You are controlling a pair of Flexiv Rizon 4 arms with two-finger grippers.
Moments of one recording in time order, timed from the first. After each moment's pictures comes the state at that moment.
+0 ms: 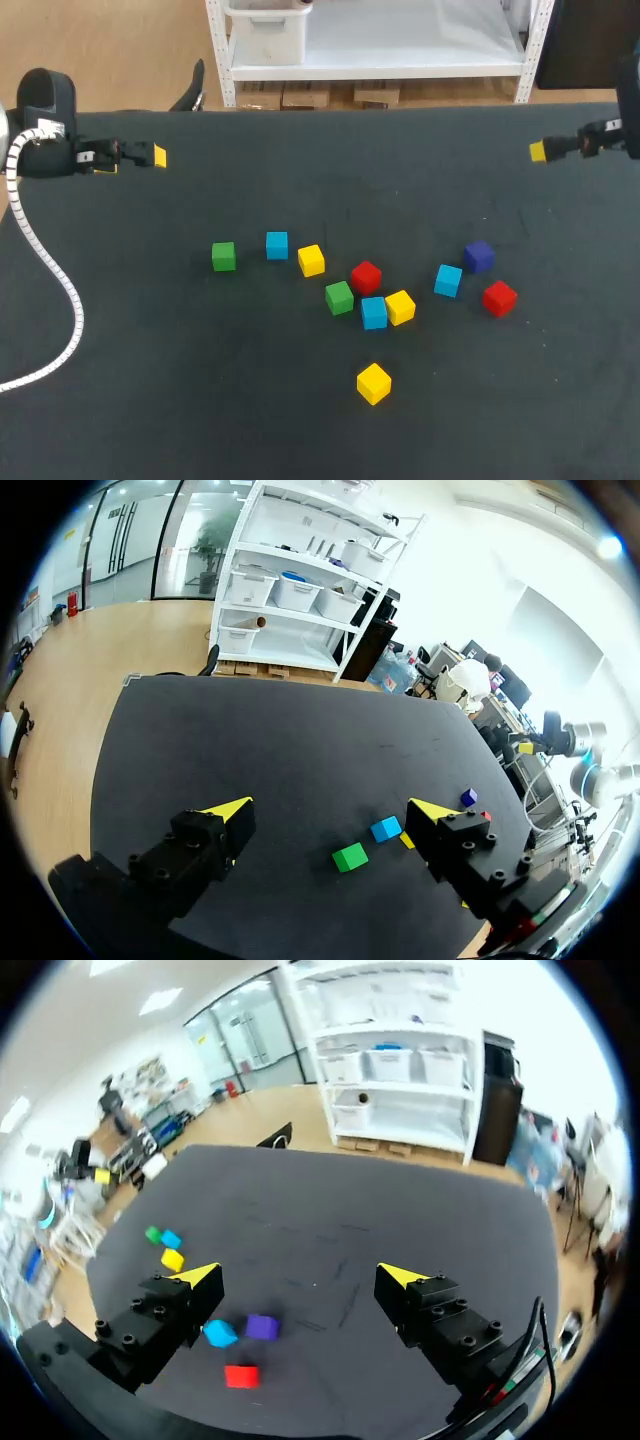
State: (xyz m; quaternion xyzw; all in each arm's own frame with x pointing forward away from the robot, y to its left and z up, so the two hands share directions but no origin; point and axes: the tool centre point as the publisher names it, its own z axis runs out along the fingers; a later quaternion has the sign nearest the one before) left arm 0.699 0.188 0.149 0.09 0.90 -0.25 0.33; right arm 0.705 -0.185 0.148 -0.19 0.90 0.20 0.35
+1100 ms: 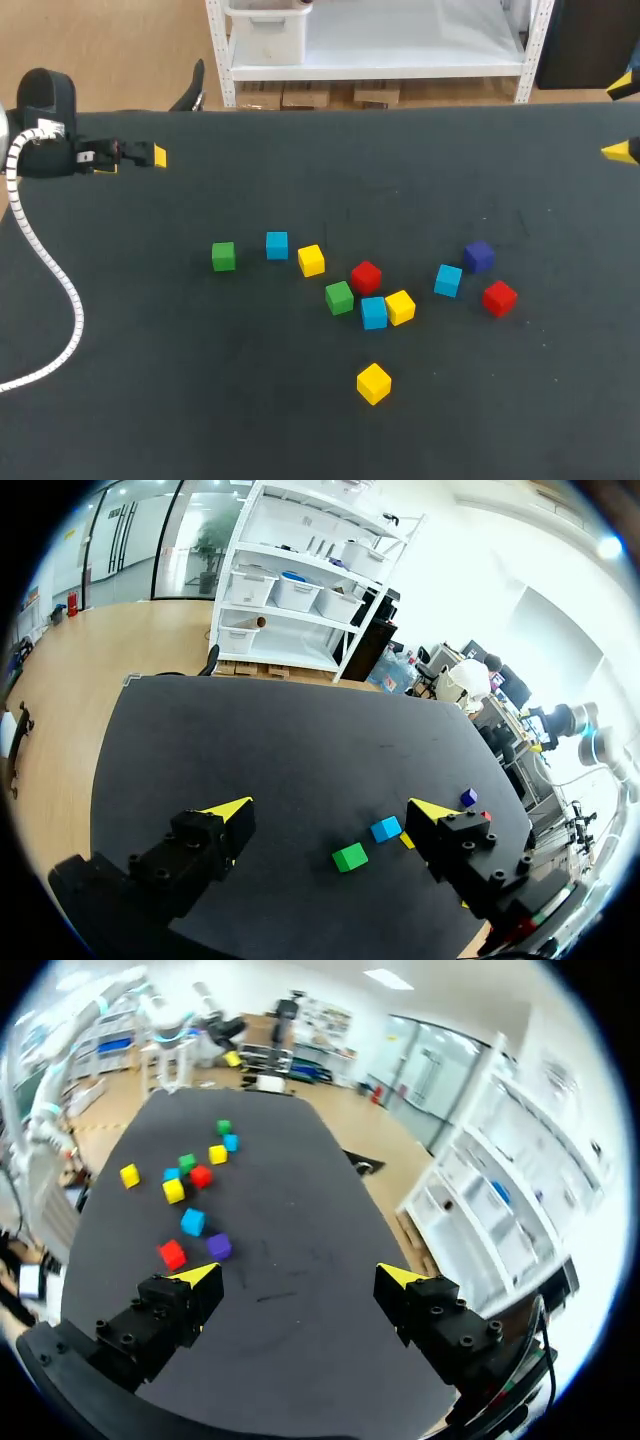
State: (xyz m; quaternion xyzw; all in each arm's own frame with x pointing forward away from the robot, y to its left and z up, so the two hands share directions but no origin) left arm 0.699 0.188 0.149 0.09 0.90 -0.25 0.33; right arm 0.706 -0.245 0.183 -0.60 0.69 0.14 0.38
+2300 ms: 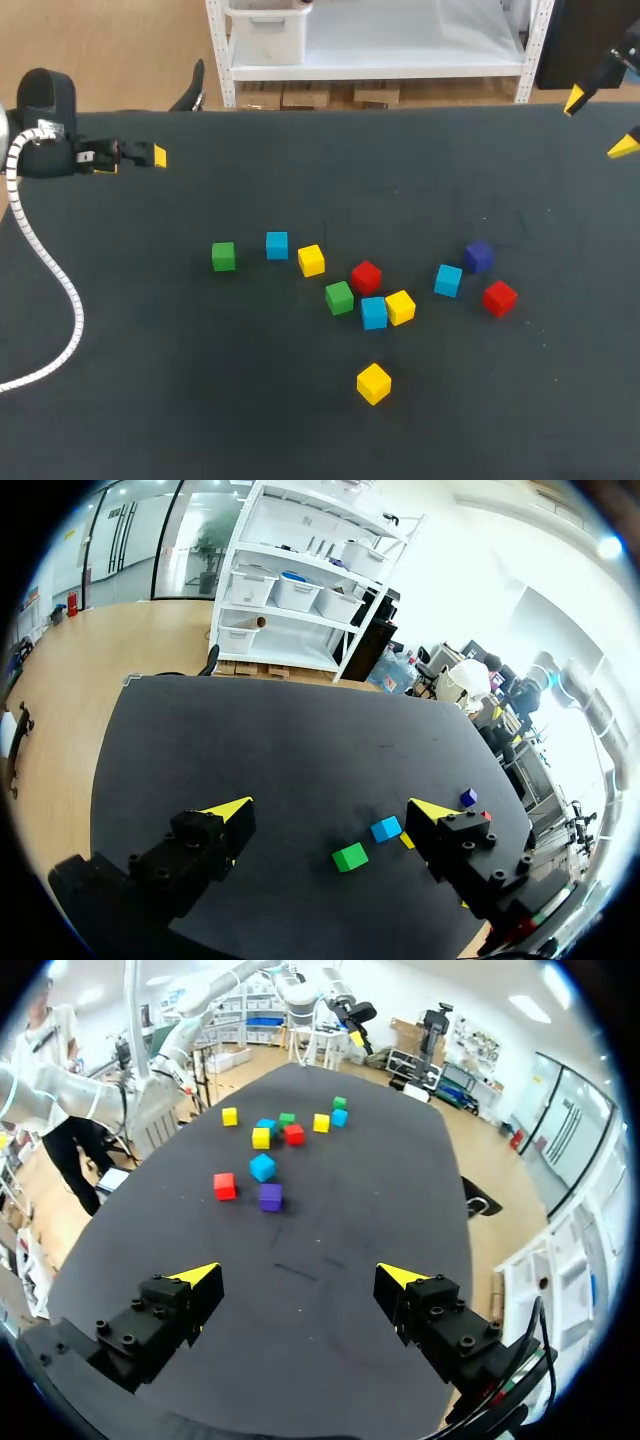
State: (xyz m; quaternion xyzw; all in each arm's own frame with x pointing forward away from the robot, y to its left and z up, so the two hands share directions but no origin) left arm 0.699 0.188 0.149 0.09 0.90 -0.25 0.33; right arm 0.758 -0.255 0.128 -0.79 0.51 0.27 0.21
